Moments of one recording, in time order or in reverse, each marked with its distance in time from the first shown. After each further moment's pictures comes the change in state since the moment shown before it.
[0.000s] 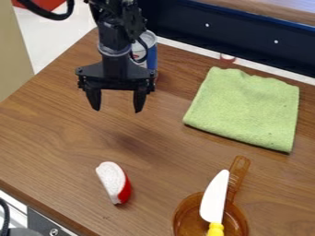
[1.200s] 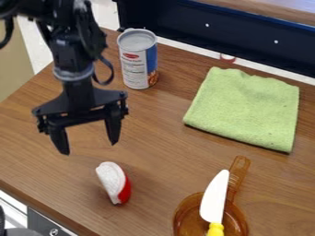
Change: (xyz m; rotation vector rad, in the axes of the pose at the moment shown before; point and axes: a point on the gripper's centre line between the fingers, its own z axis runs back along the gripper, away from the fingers) arm -0.077 0.026 0.022 -0.007 0.160 0.296
